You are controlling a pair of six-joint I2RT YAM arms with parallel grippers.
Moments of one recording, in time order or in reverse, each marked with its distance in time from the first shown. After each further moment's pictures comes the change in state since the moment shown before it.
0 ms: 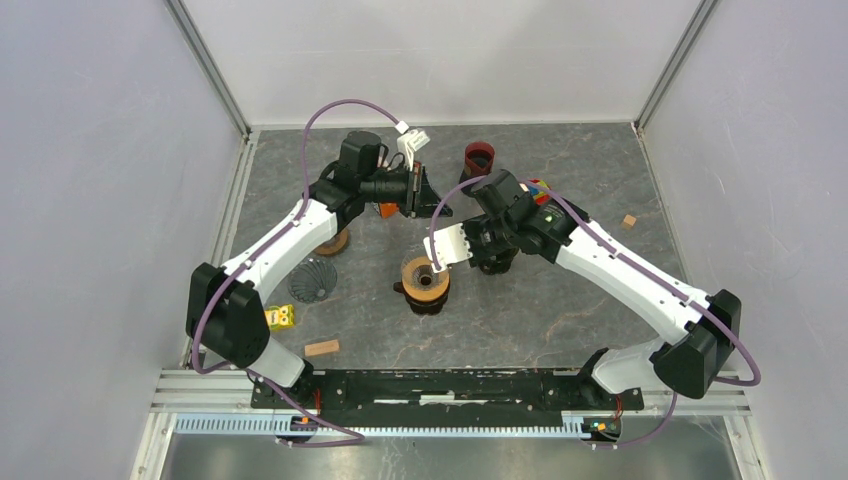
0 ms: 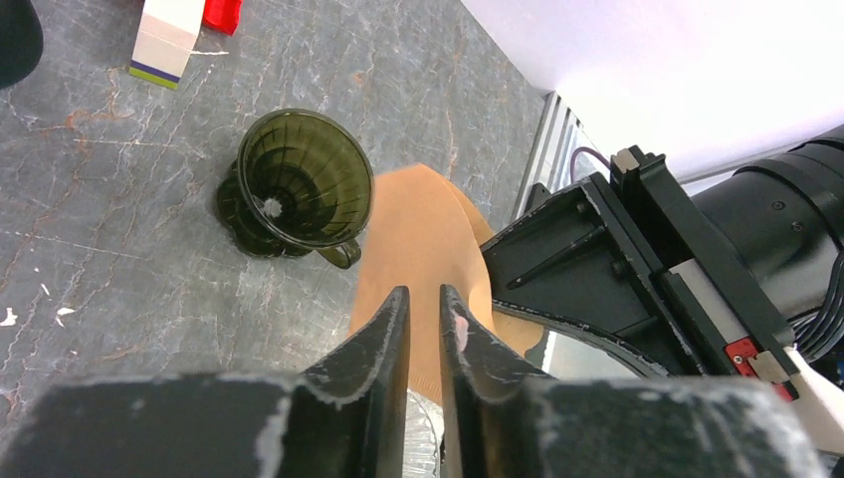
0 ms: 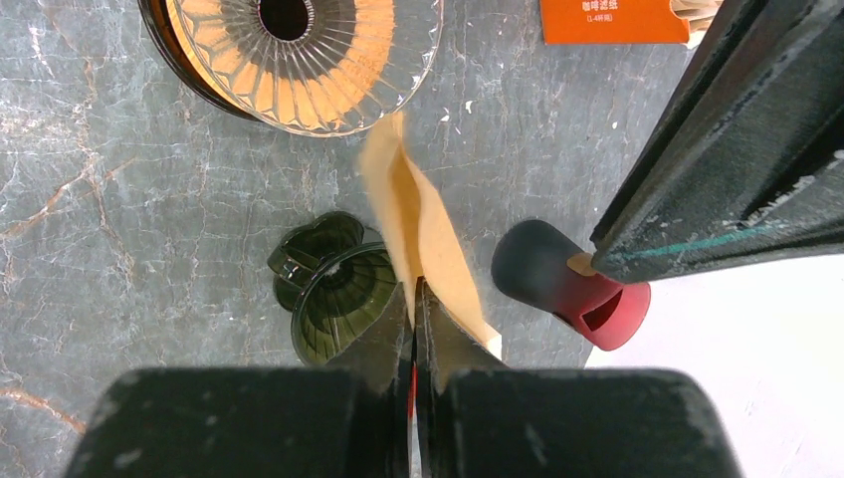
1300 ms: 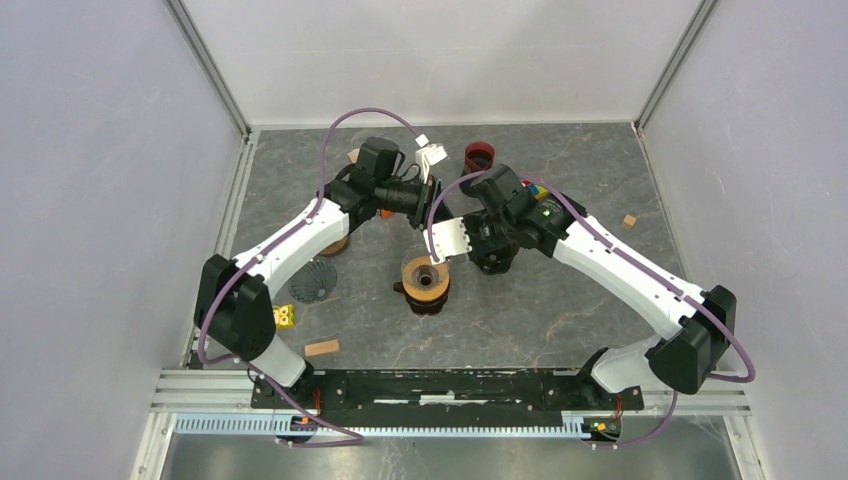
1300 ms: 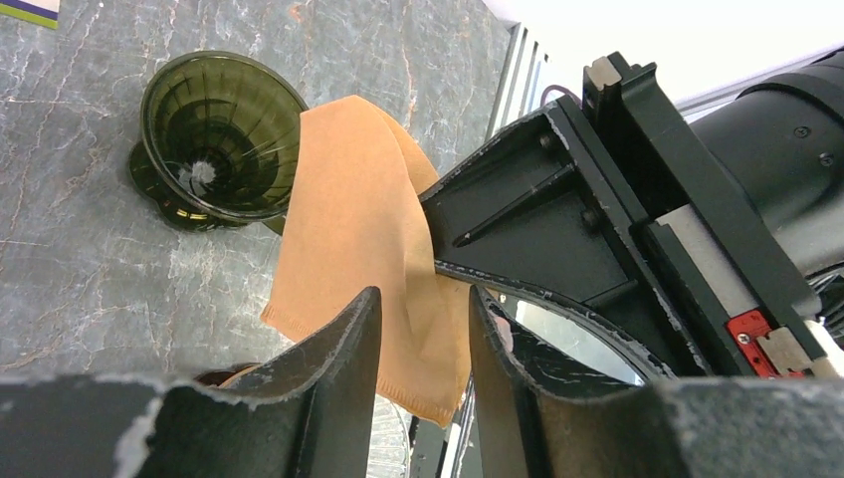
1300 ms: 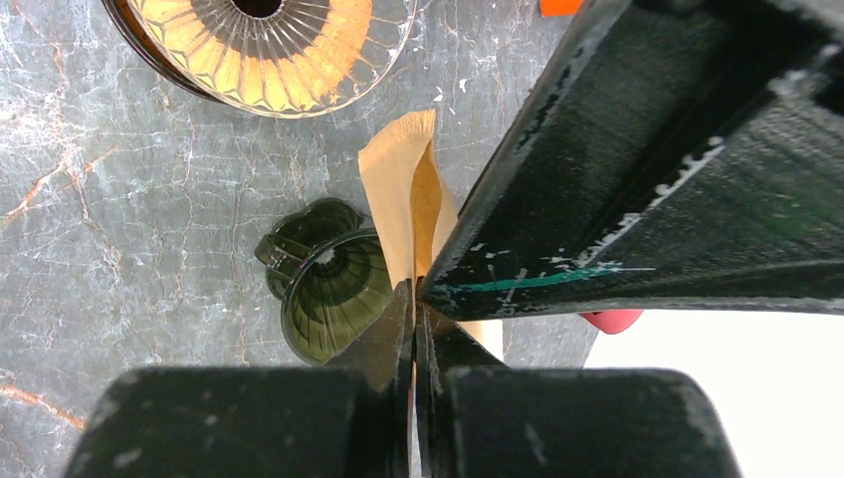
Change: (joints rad) left arm -0.058 0.047 0.022 -0.085 0.071 0.043; right arm -0.026 0.029 0.023 -0.005 0.021 0.012
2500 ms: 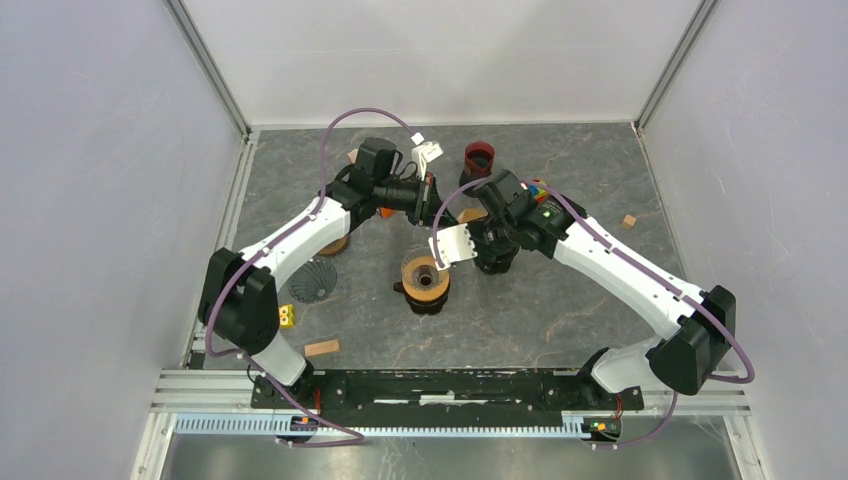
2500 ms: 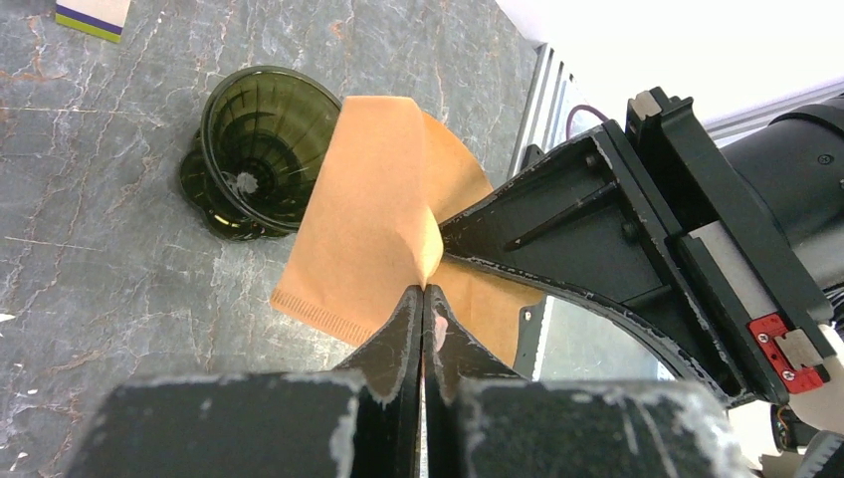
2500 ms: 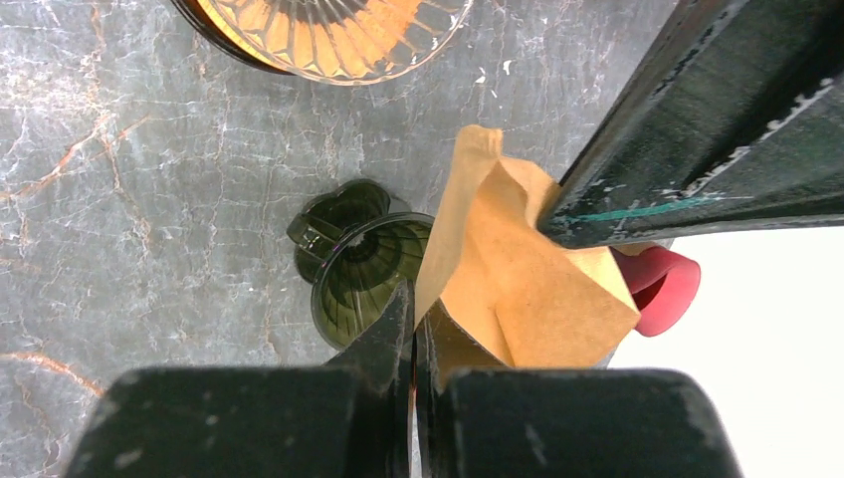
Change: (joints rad) left arm 0.025 0.036 -0.024 0.077 -0.020 -0.007; right arm -0.013 -0.006 -0.035 -0.033 -0.011 -0.027
